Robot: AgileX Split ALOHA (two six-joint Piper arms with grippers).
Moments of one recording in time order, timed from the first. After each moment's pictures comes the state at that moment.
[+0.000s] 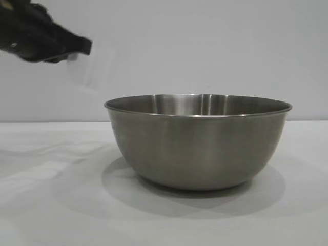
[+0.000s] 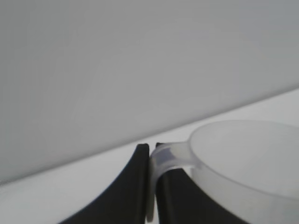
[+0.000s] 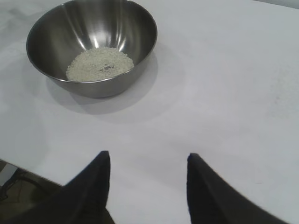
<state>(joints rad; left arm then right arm) -0.32 1.88 -0.66 -0.09 -1.02 0.16 0.39 0.08 -0.49 0.08 1.14 -0.05</state>
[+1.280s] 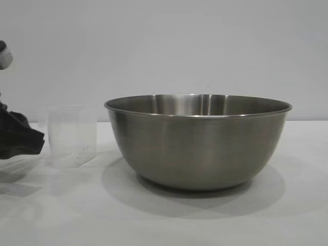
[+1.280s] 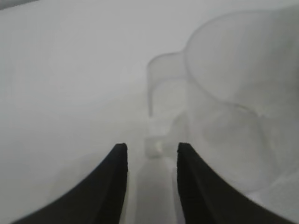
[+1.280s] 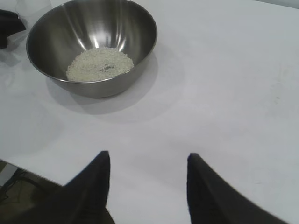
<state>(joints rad) -0.32 2.05 -0.37 -0.11 -1.14 0.08 0.39 0.08 -0.49 0.08 1.14 -0.05</state>
